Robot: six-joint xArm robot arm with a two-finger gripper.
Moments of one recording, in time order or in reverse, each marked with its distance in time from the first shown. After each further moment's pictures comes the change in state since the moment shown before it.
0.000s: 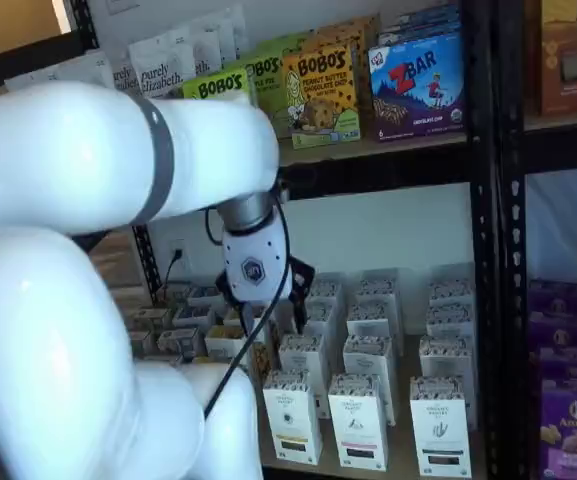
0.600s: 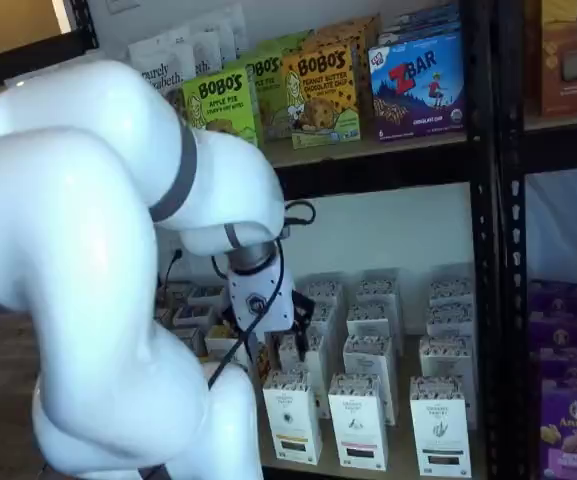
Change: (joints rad) arm 0.054 0.192 0.081 -0.031 -0.302 0.078
